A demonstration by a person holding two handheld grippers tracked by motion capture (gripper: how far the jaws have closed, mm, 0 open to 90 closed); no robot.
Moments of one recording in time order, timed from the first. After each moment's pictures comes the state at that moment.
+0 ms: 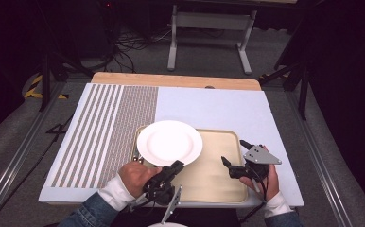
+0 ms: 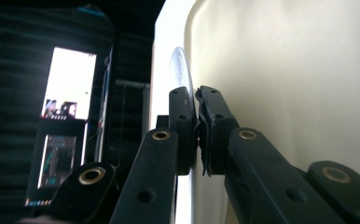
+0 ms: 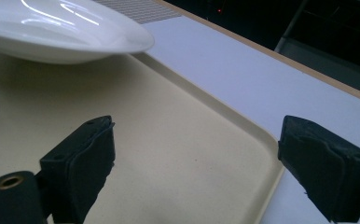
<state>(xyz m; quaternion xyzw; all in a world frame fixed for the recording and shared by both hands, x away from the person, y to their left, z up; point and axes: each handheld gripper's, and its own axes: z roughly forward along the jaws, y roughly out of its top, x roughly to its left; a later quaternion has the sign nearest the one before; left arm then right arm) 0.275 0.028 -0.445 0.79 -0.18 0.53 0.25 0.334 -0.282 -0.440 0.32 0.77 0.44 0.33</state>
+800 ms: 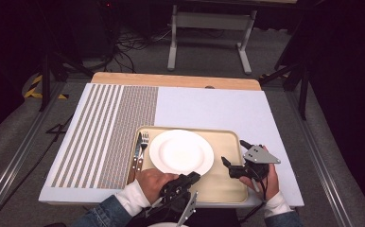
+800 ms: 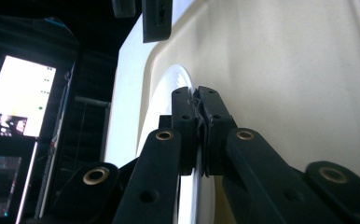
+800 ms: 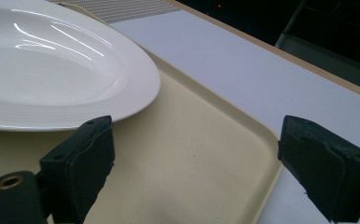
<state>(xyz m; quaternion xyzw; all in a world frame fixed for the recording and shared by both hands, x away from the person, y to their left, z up) 0.274 -0.009 -0.455 0.82 -0.16 0.45 0.30 0.336 -0.282 -0.443 0.32 0.78 0.43 0.33</state>
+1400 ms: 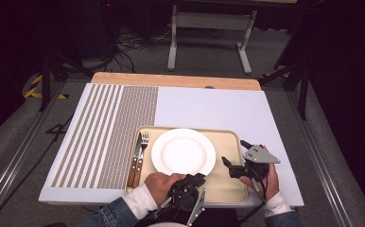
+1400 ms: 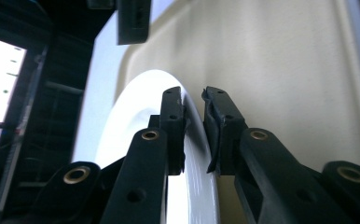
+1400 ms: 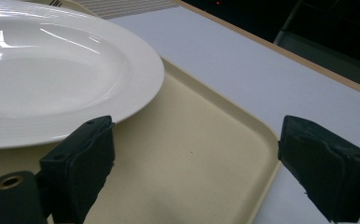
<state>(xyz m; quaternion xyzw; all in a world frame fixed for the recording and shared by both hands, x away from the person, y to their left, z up) 0.272 -0.030 -0.460 0.85 -0.14 0.40 0.30 0.337 -0.283 -0.444 0.32 0.78 0.43 0.33</state>
